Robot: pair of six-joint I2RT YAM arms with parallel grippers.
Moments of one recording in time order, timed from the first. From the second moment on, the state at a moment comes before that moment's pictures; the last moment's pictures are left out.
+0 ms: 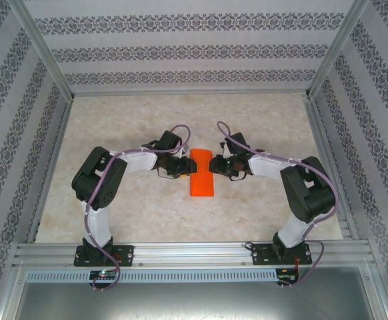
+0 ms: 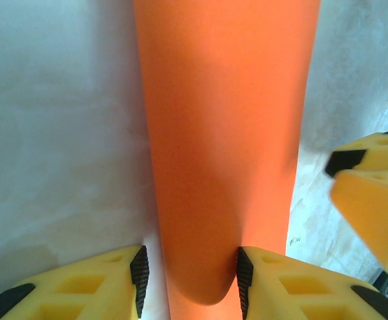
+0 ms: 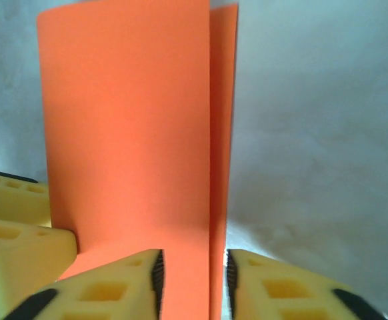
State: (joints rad) left arm -0.51 1.93 1.12 -0.24 0.53 -0.66; right arm 0.42 1.67 0.87 -0.22 -0.33 0.59
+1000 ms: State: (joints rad) left arm -0.54 1.98 1.24 -0.42 0.46 -0.60; right arm 0.38 1.39 0.78 -0.30 -0.14 0.56
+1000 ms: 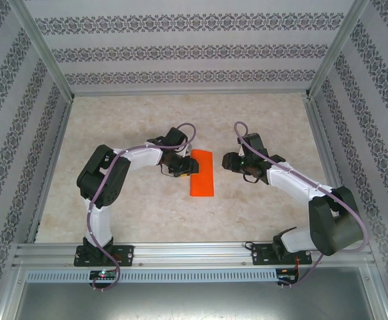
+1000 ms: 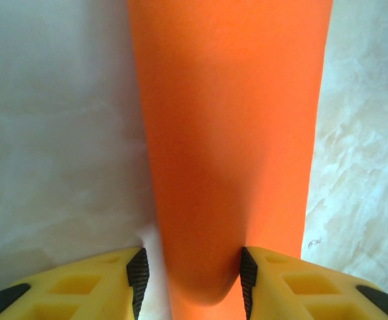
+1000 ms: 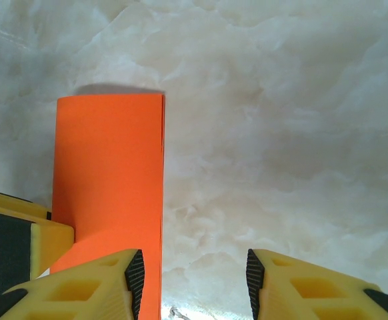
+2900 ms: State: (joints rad) left arm -0.55 2.00 1.29 -0.49 0.42 -0.58; right arm 0.39 1.42 0.78 -0.27 -0.20 0.56
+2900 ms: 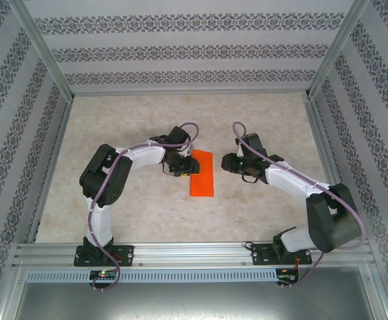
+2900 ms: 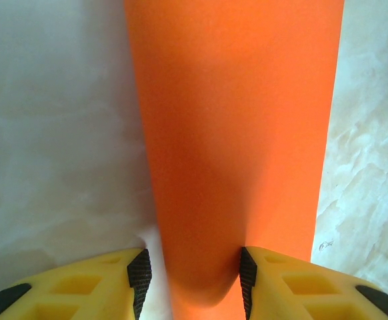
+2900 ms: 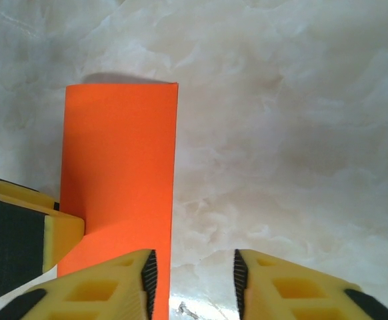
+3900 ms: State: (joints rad) left arm -0.55 2.01 1.30 -0.50 0.43 -0.58; right arm 0.43 1.47 0.78 -0.27 -0.22 0.57
